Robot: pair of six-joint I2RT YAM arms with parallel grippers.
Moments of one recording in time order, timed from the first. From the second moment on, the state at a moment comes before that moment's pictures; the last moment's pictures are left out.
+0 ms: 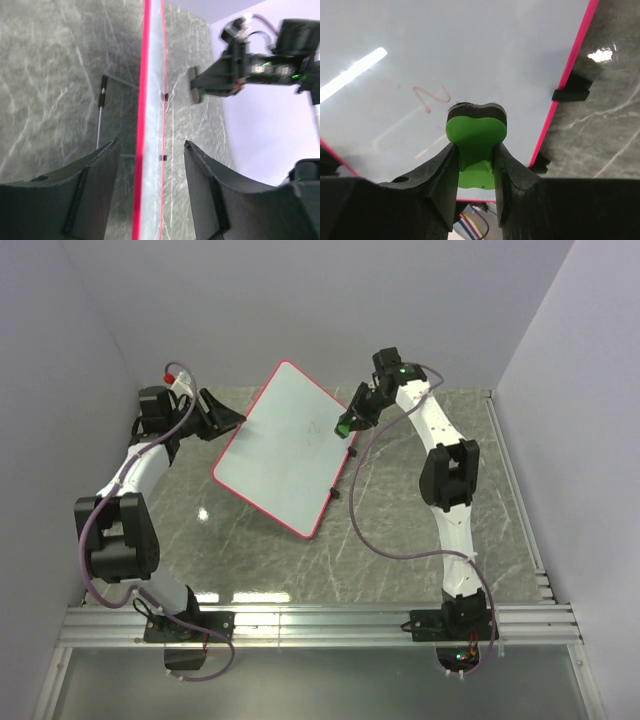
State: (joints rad) left arm 0.10 1.60 1.16 0.01 0.81 -0.62; right arm 0.27 2.39 2.38 -1.07 -0.48 0.75
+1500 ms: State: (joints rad) left arm -0.08 1.77 1.54 -0.32 0.71 -0.42; right arm 0.39 2.45 2.21 -0.53 -0.48 1.01
